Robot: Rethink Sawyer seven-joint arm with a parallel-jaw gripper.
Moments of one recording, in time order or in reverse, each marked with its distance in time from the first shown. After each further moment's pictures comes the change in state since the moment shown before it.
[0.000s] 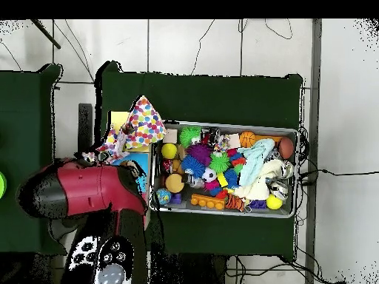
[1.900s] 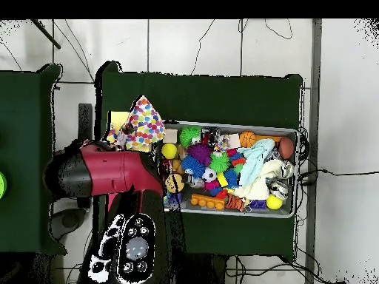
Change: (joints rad) arm -0.061 0.085 -0.005 -0.068 -0.009 -0.075 0.000
